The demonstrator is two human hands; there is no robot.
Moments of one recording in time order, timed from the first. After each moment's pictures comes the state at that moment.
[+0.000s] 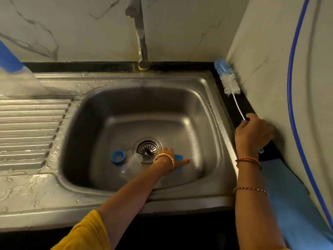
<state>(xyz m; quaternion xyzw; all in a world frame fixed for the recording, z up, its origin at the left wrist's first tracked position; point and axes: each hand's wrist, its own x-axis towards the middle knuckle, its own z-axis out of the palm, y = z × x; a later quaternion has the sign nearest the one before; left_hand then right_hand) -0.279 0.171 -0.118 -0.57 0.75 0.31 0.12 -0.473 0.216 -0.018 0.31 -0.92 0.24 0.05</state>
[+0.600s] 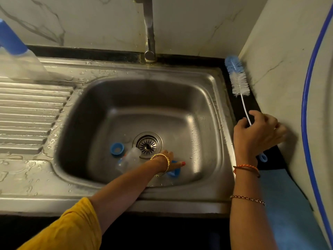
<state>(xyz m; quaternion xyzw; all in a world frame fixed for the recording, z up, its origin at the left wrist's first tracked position) -0.278 0.174 -0.130 -0.53 0.75 0.34 0.19 -0.466 0.211 -0.023 0.33 -0.87 0.34 0.11</state>
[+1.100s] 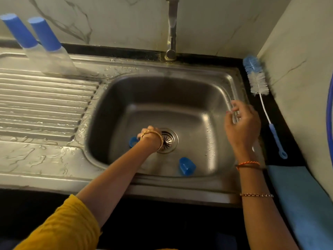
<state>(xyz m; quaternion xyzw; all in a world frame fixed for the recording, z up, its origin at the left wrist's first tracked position) -0.205 0.137 -0.090 -0.66 0.70 0.17 0.23 -0.412 0.200 -0.022 0.54 -0.71 0.45 0.04</state>
